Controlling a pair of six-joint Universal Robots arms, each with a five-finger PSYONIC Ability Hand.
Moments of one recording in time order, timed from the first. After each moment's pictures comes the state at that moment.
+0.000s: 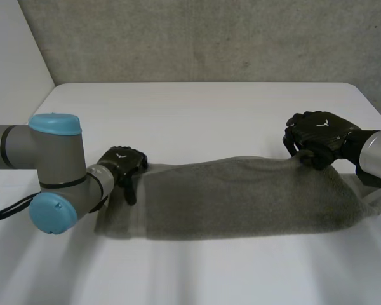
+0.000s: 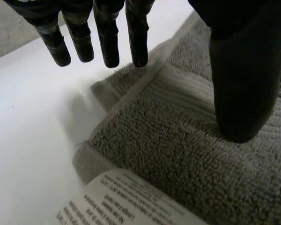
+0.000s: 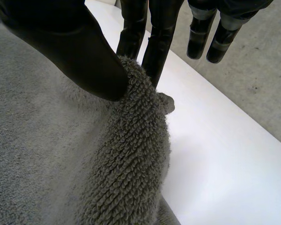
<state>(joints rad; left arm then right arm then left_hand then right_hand) 4.34 -2.31 -1.27 3.07 -1.45 3.44 1.62 -1.20 1.38 0.33 0.93 2.53 0.37 0.37 0.22 0.23 0.21 1.30 1.24 0.18 0.18 1.14</state>
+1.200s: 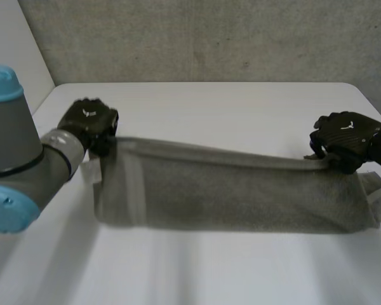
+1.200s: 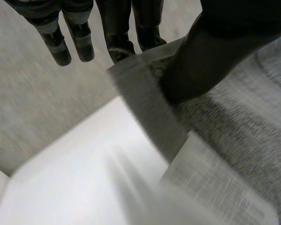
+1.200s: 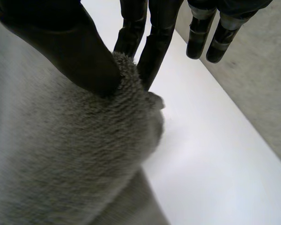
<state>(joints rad) 4.35 -1.94 -1.38 3.08 -1.55 3.47 1.56 -1.26 1.38 0.44 1.04 2.29 1.26 1.33 0.22 0.23 1.14 1.30 1.24 0.18 0.18 1.14</state>
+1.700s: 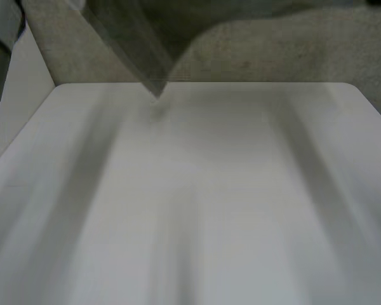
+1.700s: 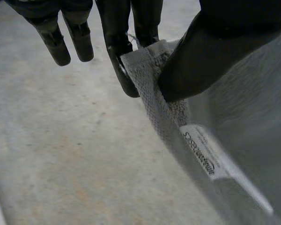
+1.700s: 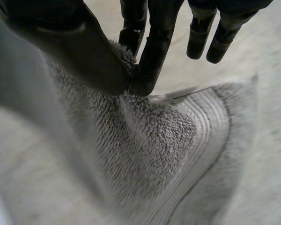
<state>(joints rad) 4.37 -1.66 -1.28 3.54 -1.45 3.38 1.70 -1.47 1.20 -0.16 1.17 2.72 1.26 1.35 0.22 0.23 1.15 1.30 1.33 0.18 0.18 1.16</state>
